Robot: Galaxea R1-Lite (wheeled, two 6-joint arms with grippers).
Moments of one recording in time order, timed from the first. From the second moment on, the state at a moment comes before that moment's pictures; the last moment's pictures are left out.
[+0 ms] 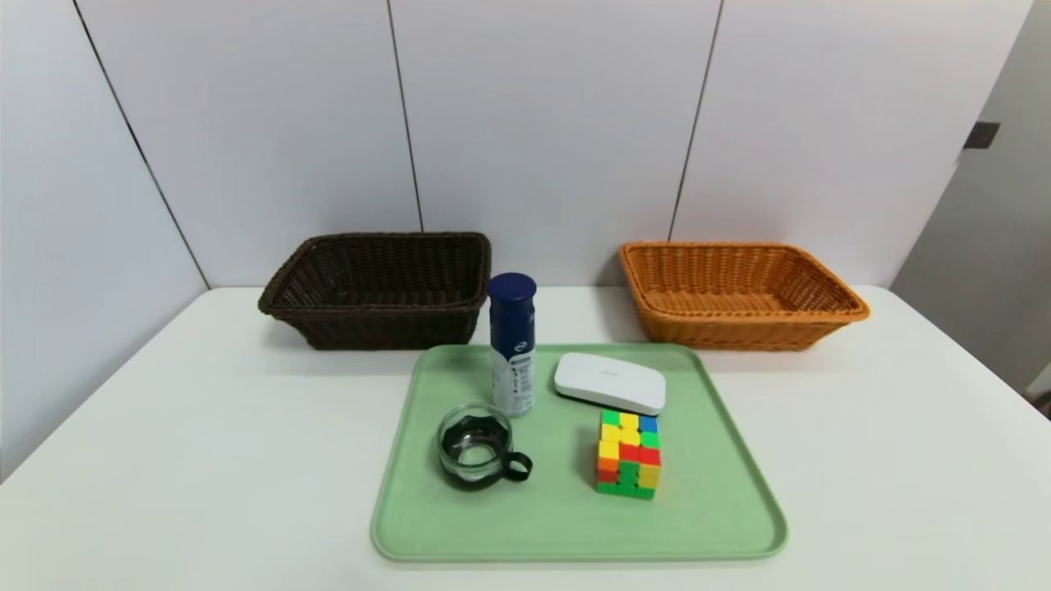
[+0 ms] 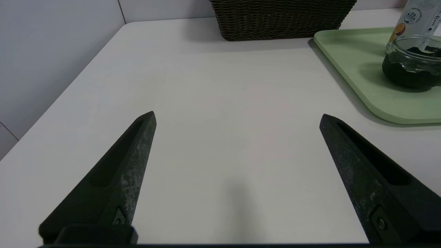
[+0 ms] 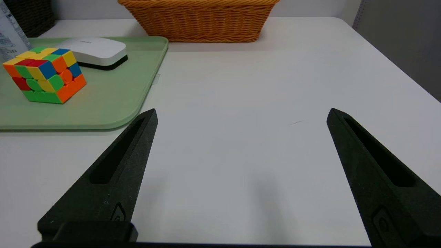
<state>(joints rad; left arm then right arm) 0.00 0.00 0.00 -0.05 -0.01 0.02 0.00 0.00 0.00 0.00 -0.01 0.00</state>
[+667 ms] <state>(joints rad) 0.00 0.00 0.00 -0.05 -0.01 0.03 0.00 0.00 0.00 0.00 -0.01 0.00</state>
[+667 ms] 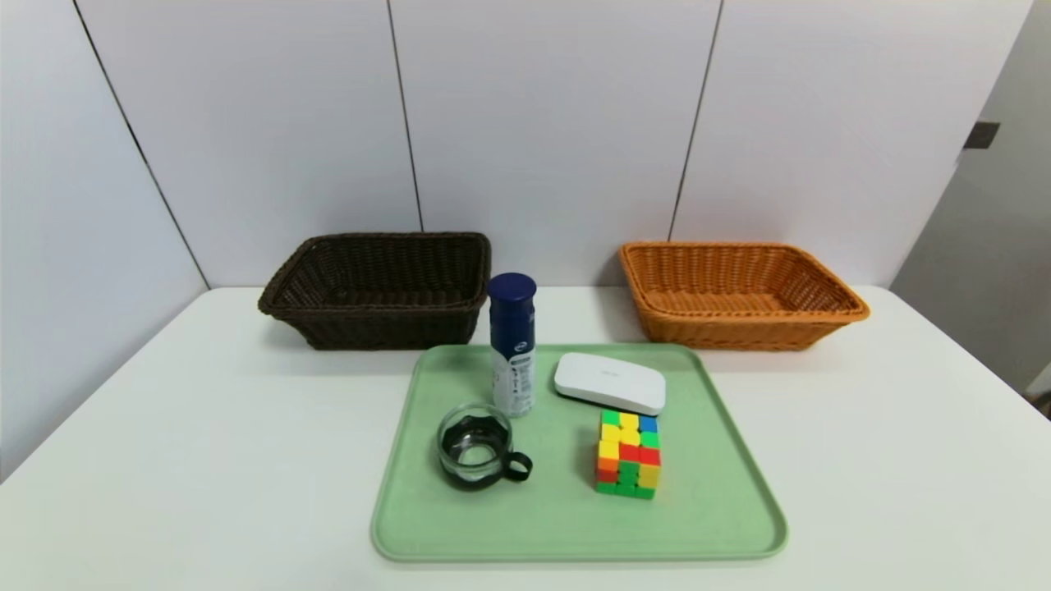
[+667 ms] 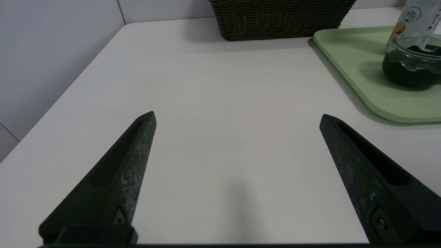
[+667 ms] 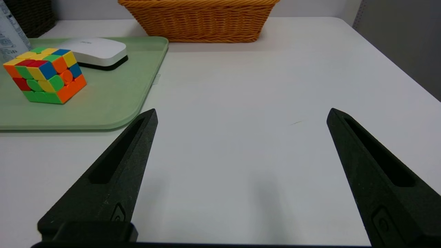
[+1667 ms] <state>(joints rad) 0.00 0.08 -0.36 0.37 -0.01 -0.01 0.01 0.13 -0.39 0.31 0.00 0.05</state>
